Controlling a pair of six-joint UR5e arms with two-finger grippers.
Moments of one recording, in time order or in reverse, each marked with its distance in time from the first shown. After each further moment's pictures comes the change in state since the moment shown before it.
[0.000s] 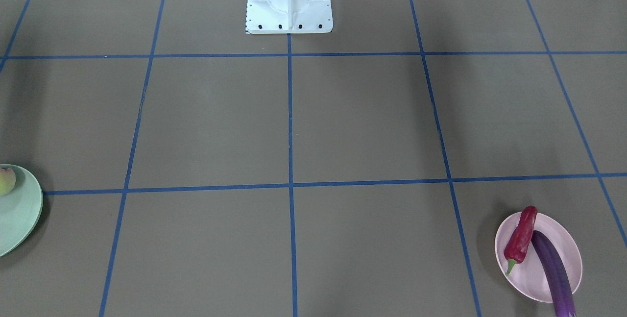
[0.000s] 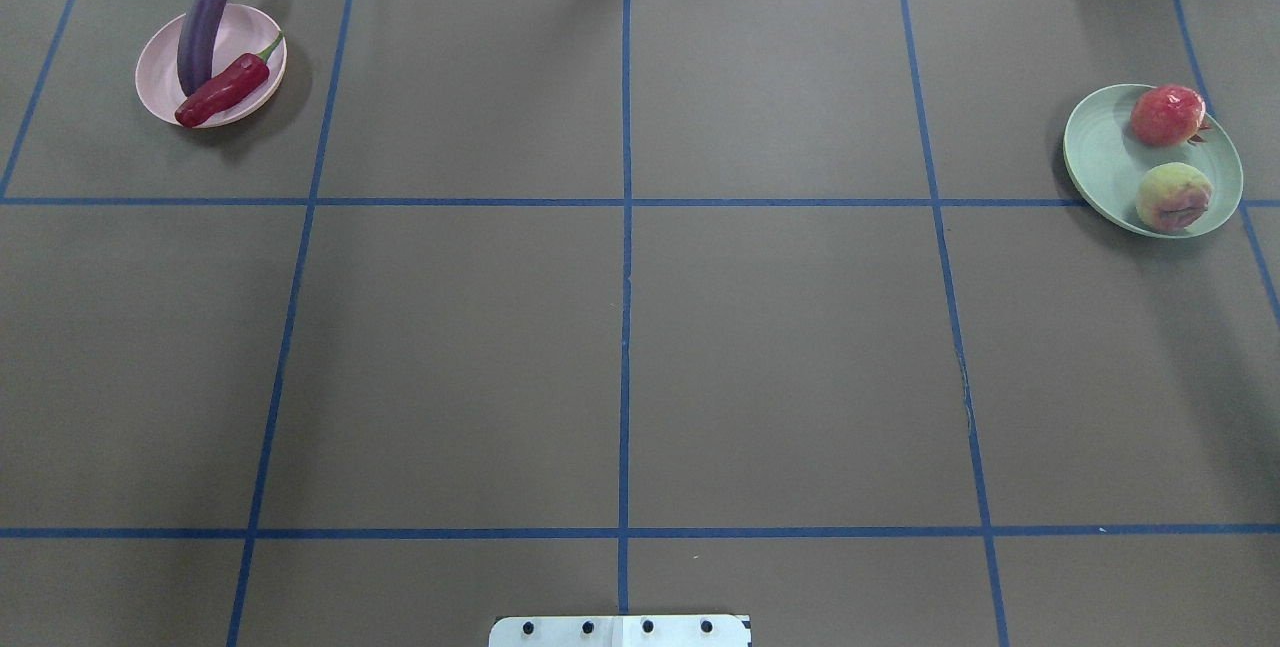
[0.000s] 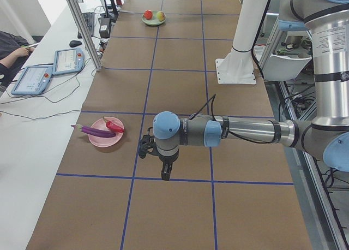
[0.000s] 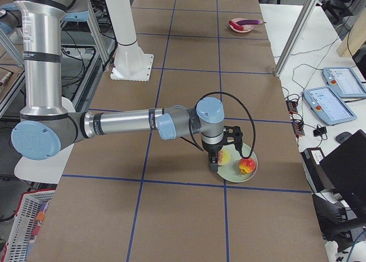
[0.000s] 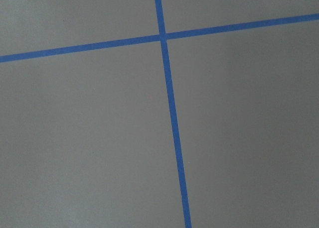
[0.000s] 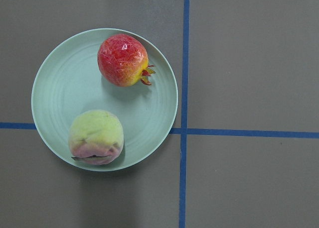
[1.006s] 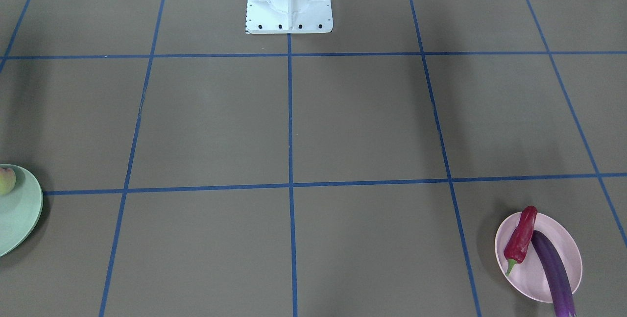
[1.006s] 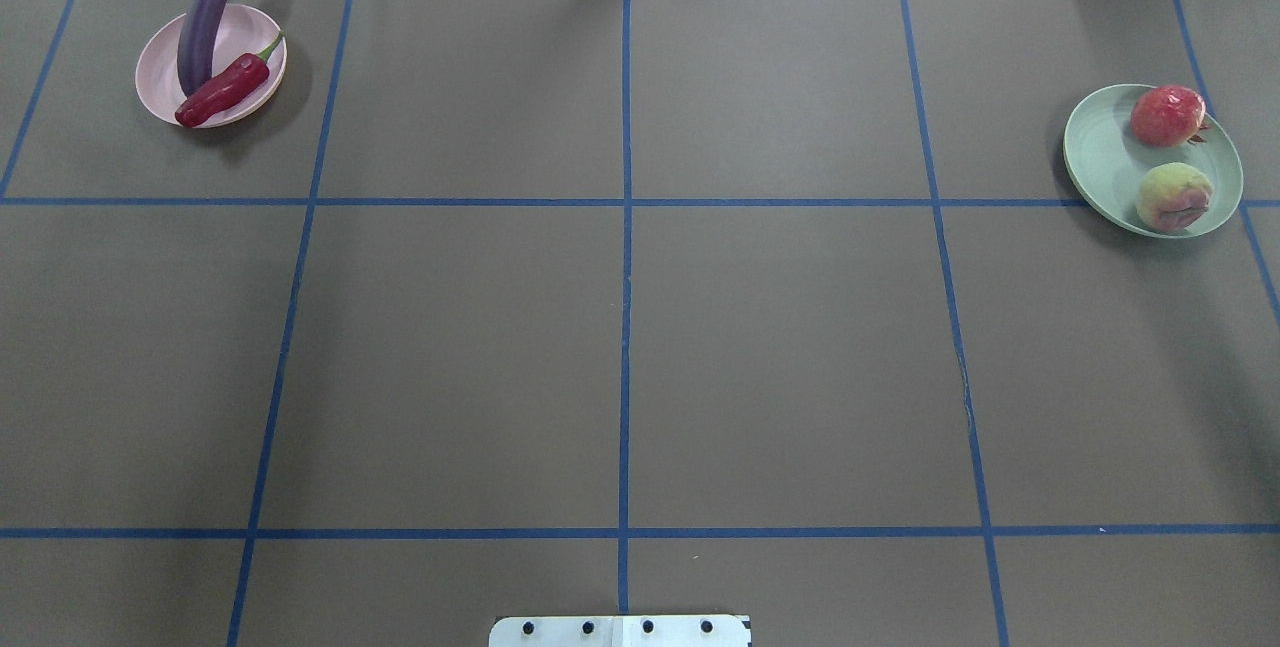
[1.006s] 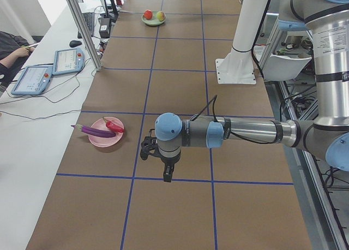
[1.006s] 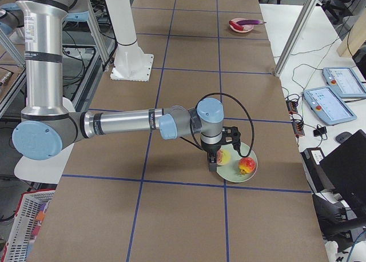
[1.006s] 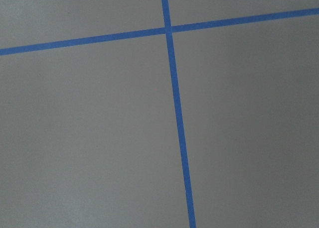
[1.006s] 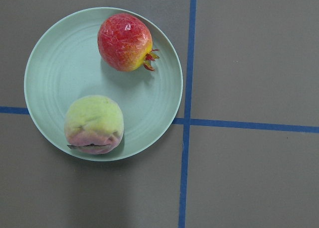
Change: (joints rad) left arm -0.001 0.010 -0.004 -0.003 0.002 0.000; right arm -0.039 -0.006 -0.003 0.002 -0.019 -0.007
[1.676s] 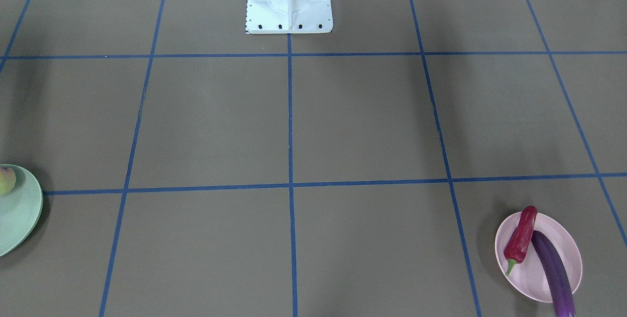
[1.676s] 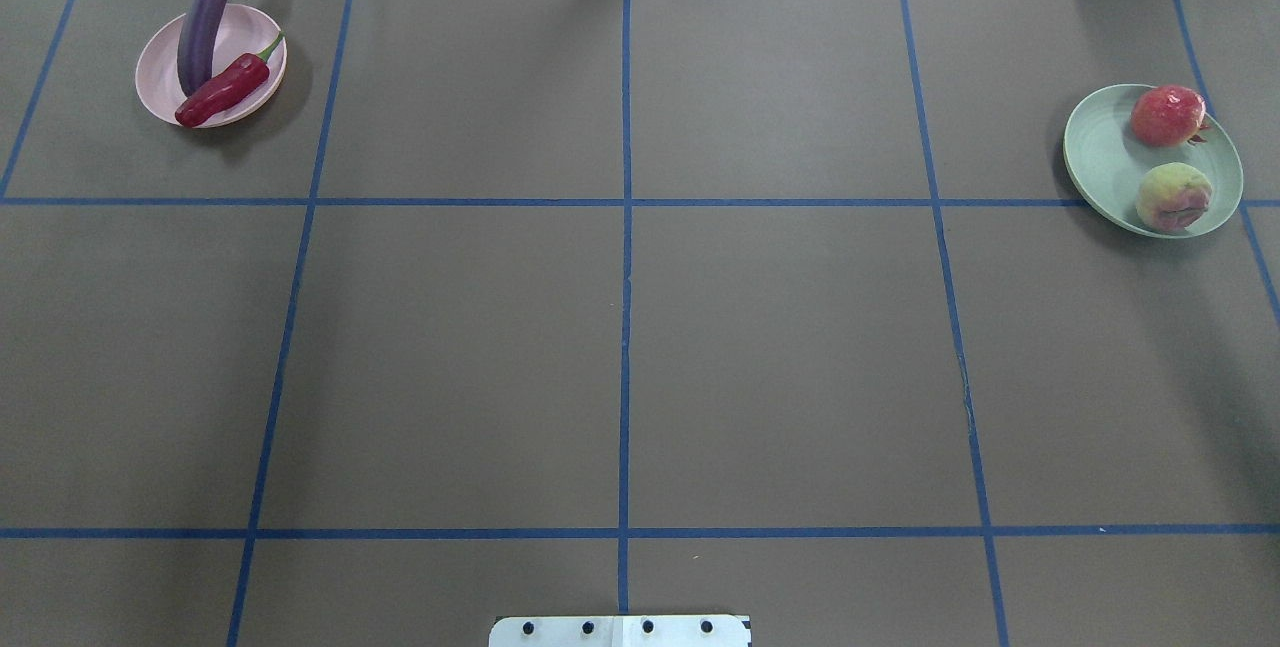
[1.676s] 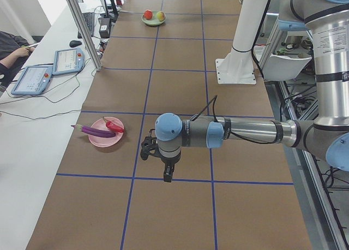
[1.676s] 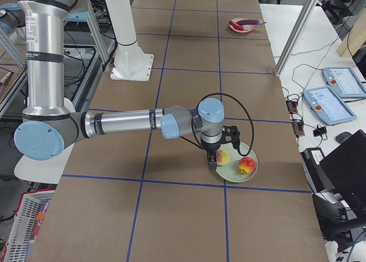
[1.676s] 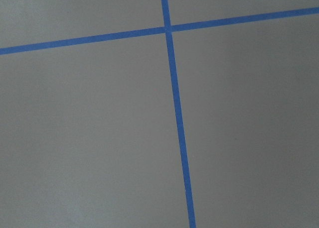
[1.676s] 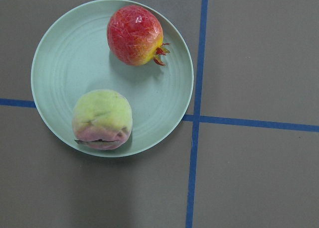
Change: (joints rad) left arm 0.002 0.001 0.000 0.000 0.000 0.000; right arm -0.030 0.002 -0.003 0.001 0.004 0.002
